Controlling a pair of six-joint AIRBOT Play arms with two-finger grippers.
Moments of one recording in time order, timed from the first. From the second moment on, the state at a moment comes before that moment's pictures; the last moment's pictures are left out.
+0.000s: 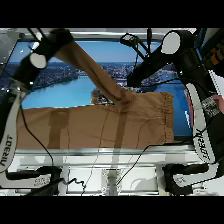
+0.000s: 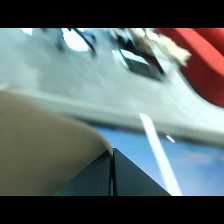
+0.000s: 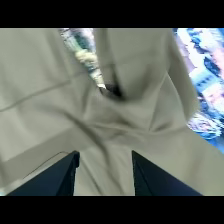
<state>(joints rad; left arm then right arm) -0.13 -1.44 1.52 1.09 -0.15 -1.40 0.35 -1.59 1.96 -1.31 1.58 1.13</state>
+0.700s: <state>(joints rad) 0.14 -1.38 1.52 1.48 -0.75 -1.40 -0.11 -1.59 1.87 -1.29 1.49 1.16</state>
